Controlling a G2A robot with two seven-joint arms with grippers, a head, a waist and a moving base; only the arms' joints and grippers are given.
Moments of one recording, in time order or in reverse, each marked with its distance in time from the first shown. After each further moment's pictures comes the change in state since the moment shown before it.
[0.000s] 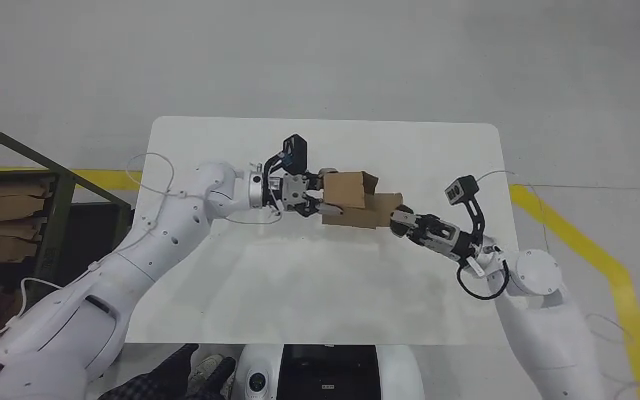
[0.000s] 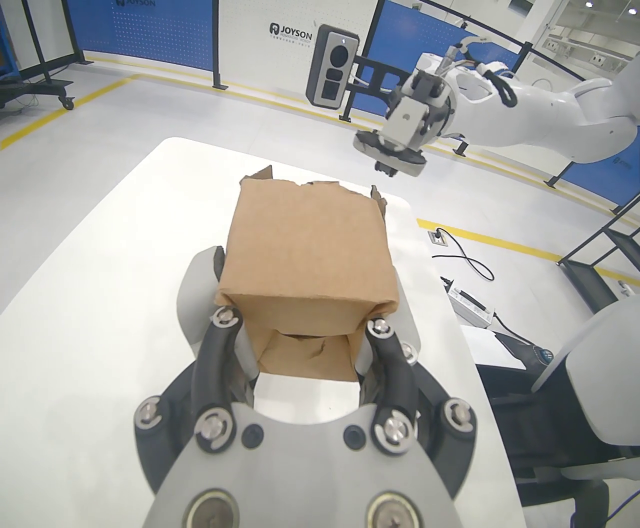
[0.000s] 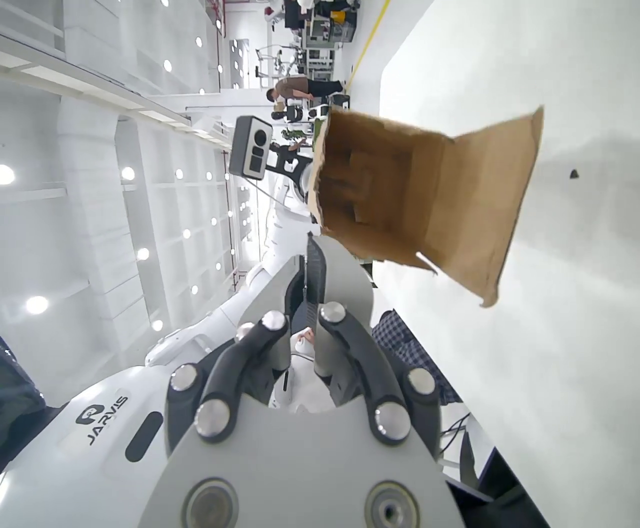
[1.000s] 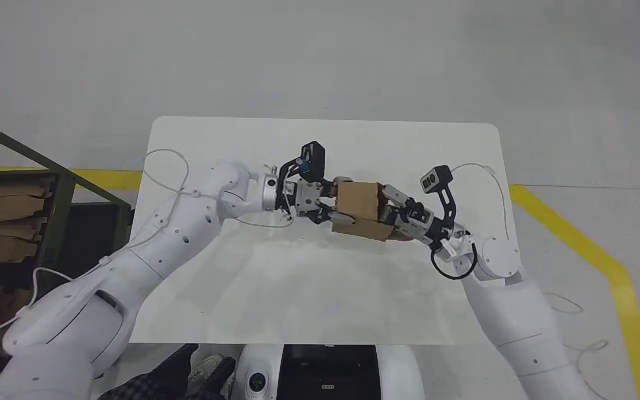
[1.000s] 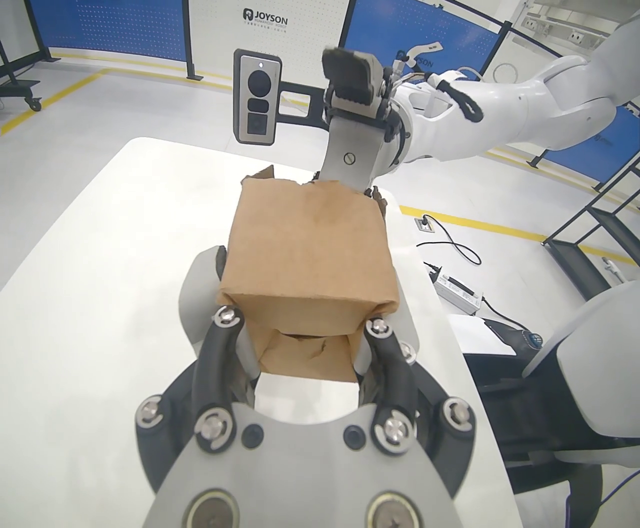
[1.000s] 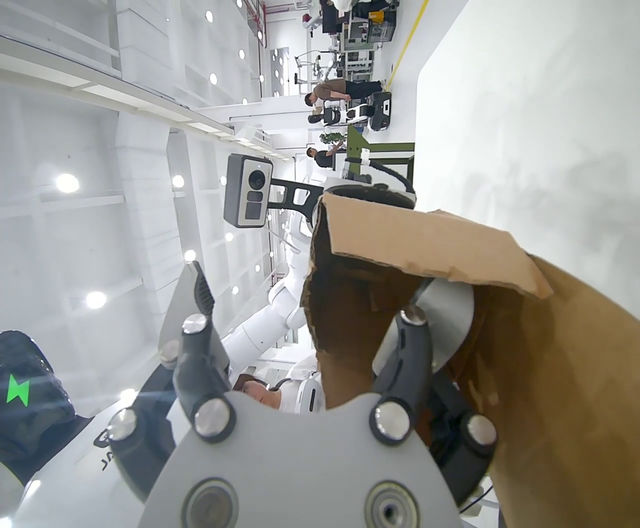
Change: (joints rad) left arm -0.035 -0.028 0.067 -0.016 -0.002 0.000 -0.022; right arm 0.163 -0.054 -0.175 0.207 0.125 -0.130 -0.088
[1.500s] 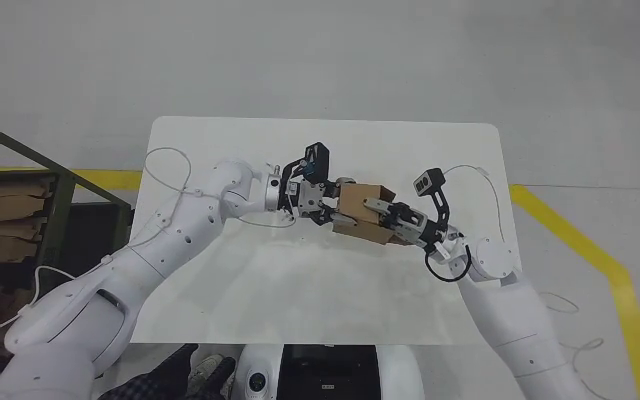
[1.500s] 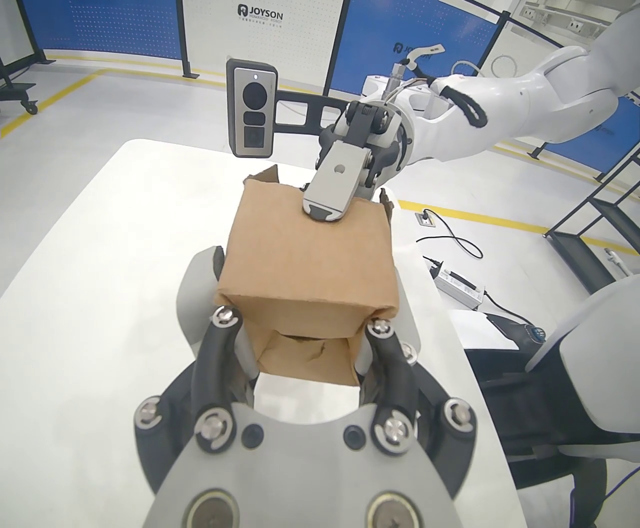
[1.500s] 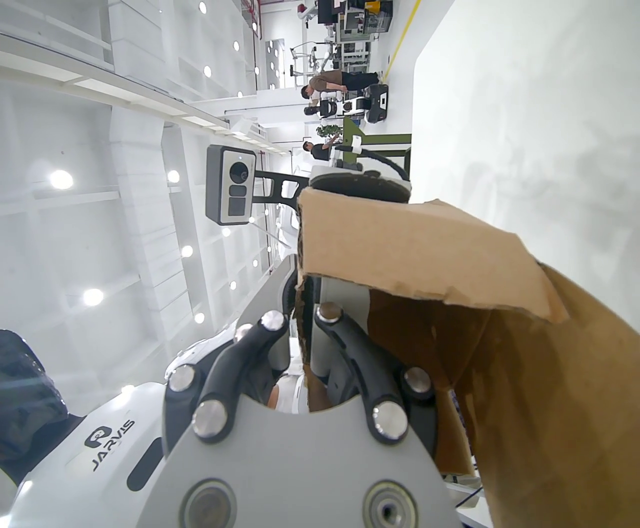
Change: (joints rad) left arm -0.009 -0.009 0.008 -0.009 0.011 0.000 -0.013; right arm 0.007 -0.005 -0.037 0.006 -0.009 -0.001 -0.005
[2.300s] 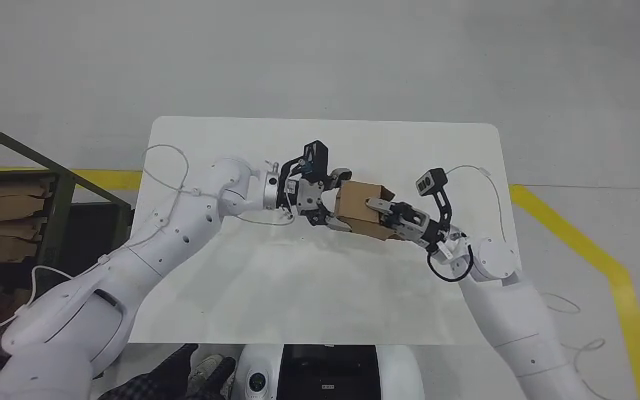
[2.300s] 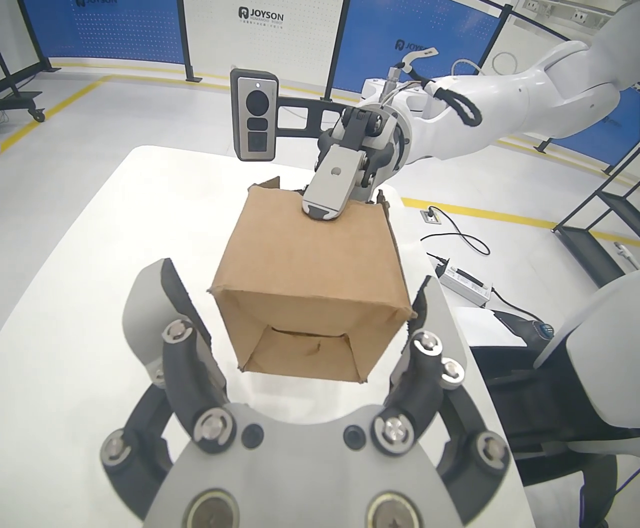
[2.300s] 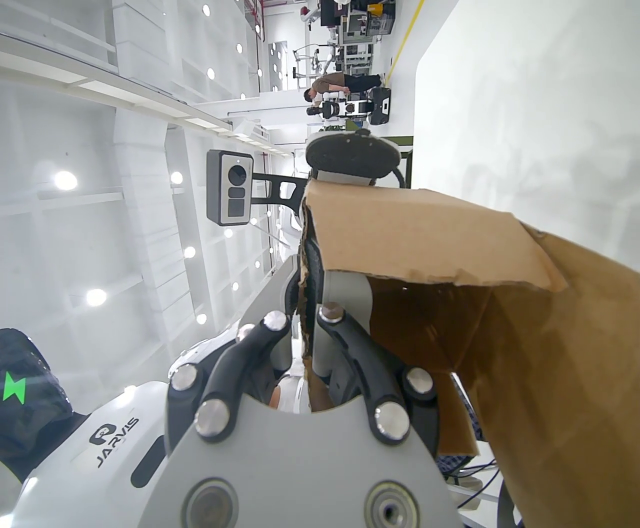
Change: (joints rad) left arm -0.003 0.007 -0.010 -0.013 0.031 0.000 0.014; right arm -0.002 0.004 0.007 0.002 0.007 -0.007 0.010
